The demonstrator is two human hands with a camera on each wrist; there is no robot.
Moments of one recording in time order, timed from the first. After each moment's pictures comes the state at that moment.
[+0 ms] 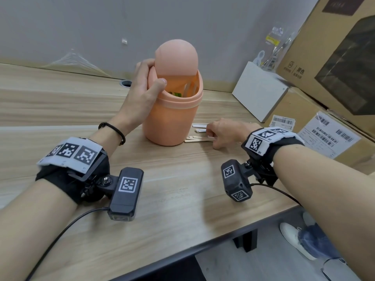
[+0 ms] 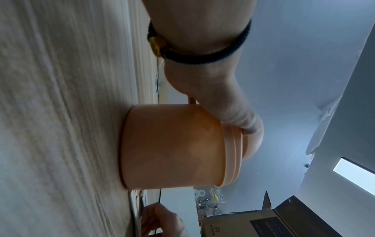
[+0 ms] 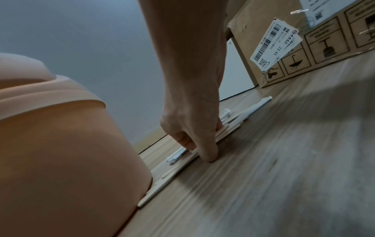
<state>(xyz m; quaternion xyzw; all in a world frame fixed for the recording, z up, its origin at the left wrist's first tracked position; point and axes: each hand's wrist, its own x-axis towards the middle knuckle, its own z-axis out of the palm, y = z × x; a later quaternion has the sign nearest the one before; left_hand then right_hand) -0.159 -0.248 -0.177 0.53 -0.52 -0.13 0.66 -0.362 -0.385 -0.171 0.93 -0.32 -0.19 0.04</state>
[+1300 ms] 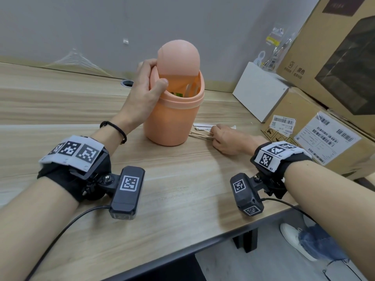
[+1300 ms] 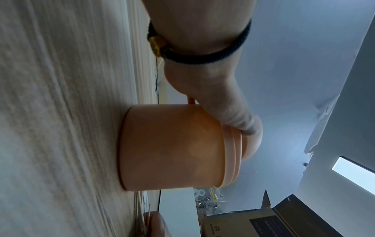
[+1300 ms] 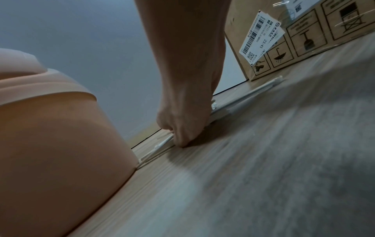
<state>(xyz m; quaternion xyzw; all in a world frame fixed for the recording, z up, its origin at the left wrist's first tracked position) -0.161 -0.247 -0.176 0.54 -0.52 -0.12 0.65 -0.389 -0.383 -0.199 0.95 -0.30 -0.09 0.02</state>
